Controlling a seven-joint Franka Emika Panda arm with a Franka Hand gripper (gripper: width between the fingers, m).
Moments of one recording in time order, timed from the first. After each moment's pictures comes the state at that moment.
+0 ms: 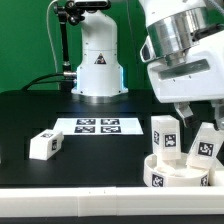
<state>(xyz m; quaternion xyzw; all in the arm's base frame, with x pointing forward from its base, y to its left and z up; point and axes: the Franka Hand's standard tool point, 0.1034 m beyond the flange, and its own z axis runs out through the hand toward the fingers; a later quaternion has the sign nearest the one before) 0.604 0.127 0.091 -0.81 0.55 -0.01 0.17</state>
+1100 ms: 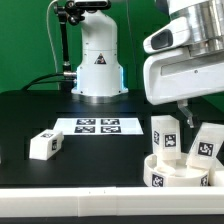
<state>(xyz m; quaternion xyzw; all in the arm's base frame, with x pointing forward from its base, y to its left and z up) 0.611 0.141 0.101 -0.99 0.08 -0.08 0.11</state>
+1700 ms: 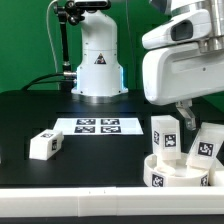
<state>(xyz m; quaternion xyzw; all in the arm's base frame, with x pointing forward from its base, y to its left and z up) 0.614 0.133 0.100 -0.98 -0.17 -0.09 0.07</state>
